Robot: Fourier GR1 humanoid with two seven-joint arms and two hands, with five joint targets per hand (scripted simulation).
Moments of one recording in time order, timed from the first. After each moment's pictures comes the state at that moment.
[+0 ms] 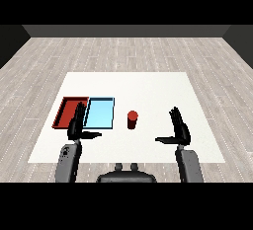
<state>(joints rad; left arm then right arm) -0.01 0.06 0.02 -1.64 0.04 -0.04 -0.28 0.09 -0.09 -0.03 -1.70 -0.08 0.10 -0.22</state>
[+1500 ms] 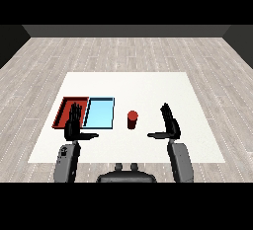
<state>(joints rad) -0.01 0.06 0.08 -1.59 0.11 -0.11 -0.46 -0.03 -0.02 -0.02 -1.56 -0.04 0.12 -0.27</state>
